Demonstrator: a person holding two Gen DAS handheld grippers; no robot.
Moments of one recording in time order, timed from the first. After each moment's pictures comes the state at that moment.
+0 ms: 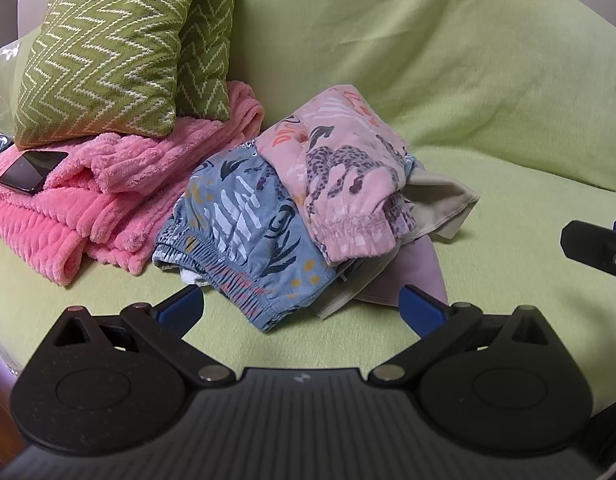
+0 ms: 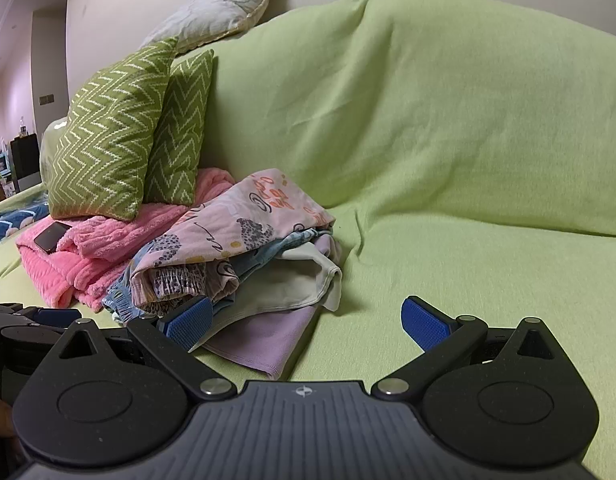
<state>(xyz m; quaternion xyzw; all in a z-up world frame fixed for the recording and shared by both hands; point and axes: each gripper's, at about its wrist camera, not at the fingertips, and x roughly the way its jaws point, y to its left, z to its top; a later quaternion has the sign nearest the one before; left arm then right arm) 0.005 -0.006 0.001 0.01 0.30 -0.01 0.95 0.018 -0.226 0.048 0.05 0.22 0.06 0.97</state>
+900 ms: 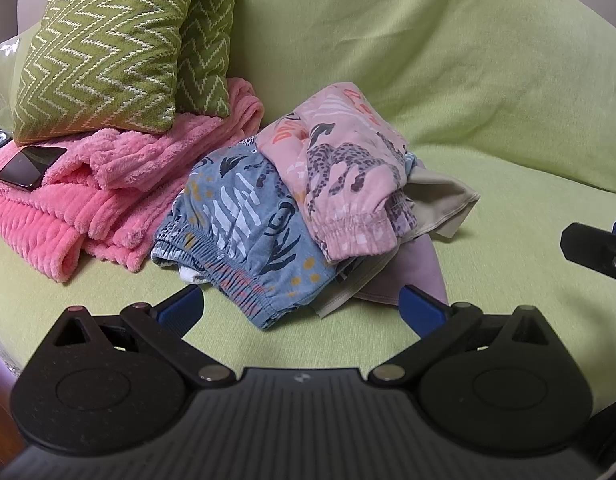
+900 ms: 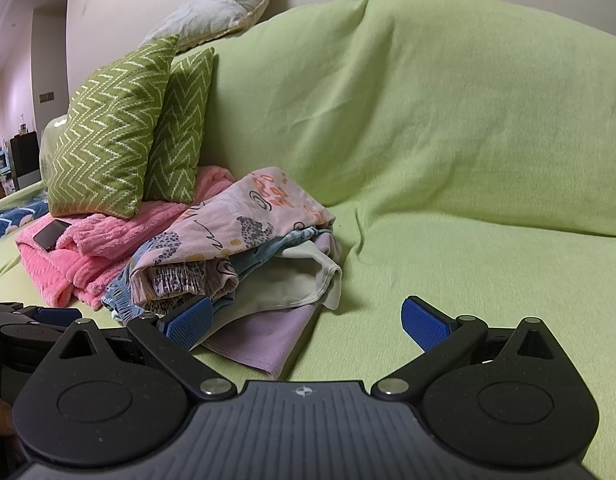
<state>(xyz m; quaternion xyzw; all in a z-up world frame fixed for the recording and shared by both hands) 0.005 -0.002 -0.002 0.00 0.30 -0.02 0.95 0.018 -0.225 0.050 0.04 0.22 0.06 0.97</state>
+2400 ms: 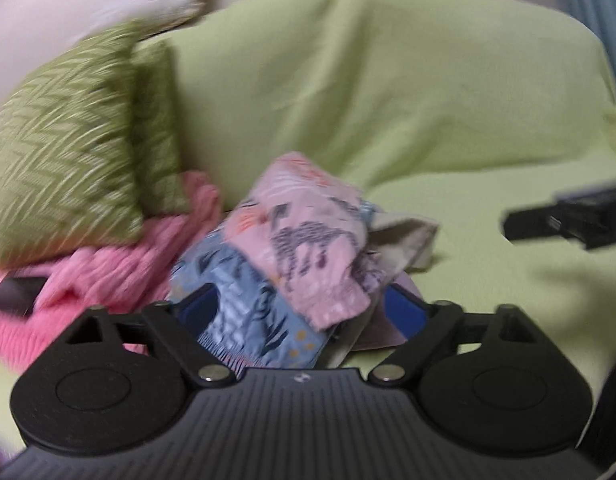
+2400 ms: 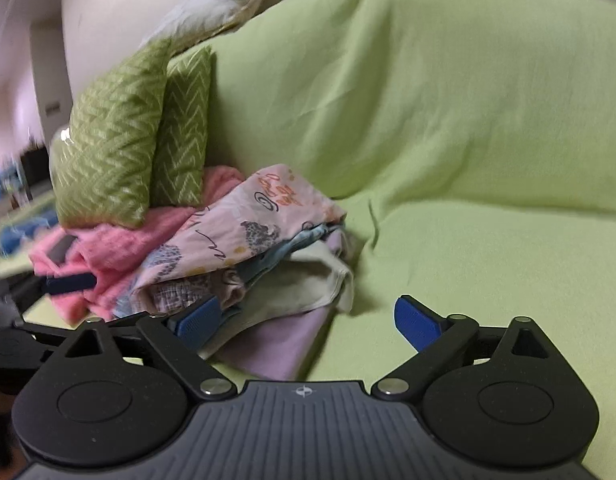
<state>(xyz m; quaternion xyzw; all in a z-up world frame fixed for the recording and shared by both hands) 0.001 -0.013 0.018 0.16 0.20 -0.12 0.96 0.047 -0.230 0.057 0.05 0.23 0.10 0.97</state>
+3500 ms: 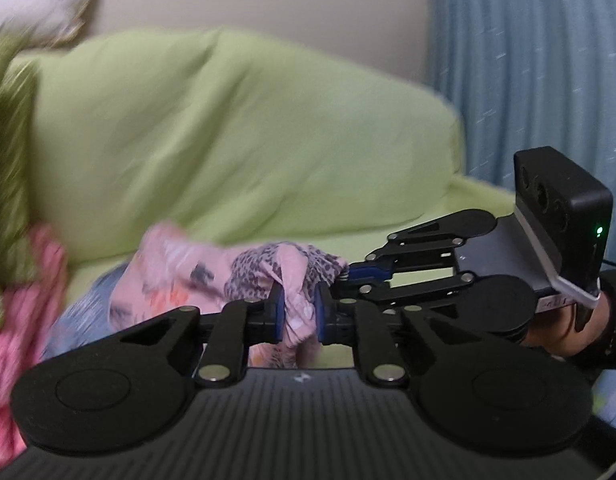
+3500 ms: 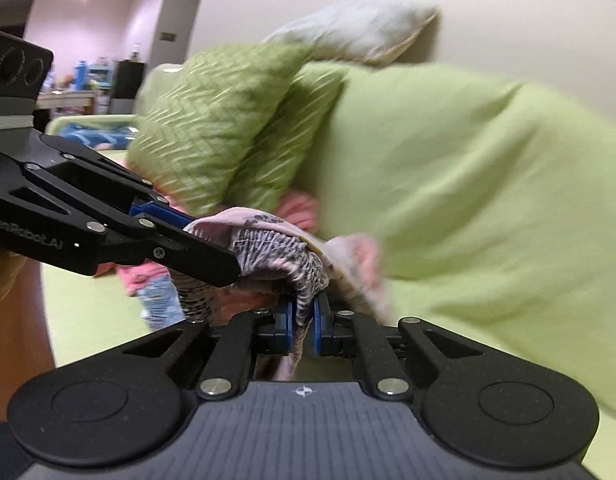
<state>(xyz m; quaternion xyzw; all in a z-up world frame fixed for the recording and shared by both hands) 0.021 -0.004 0.113 0.03 0.16 -0.40 0.90 0.020 -0.192 0.122 -0.15 0.17 0.17 0.96</state>
